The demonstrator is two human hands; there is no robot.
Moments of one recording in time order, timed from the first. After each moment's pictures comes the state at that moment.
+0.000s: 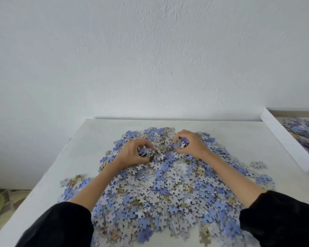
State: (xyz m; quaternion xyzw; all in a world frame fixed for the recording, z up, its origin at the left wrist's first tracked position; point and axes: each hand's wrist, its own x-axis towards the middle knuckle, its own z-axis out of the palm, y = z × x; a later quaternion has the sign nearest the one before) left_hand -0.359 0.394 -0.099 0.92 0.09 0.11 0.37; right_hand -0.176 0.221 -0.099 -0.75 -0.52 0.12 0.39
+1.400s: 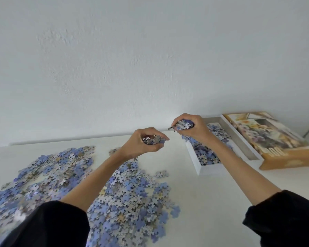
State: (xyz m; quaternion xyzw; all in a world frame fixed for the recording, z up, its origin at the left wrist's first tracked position) left_hand -0.154 0.162 -0.014 0.82 -0.08 0.15 0.54; right_hand -0.003 -0.007 -0.007 -0.70 -0.50 0.04 0.51
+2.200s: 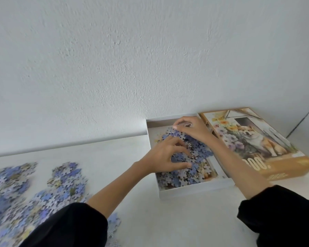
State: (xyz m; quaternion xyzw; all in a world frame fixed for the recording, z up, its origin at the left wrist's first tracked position) left_hand 0.019 0.046 -0.076 0.95 -0.19 0.10 0.23; right_hand 0.155 -0.076 -0.062 -0.80 -0.40 0.09 0.44
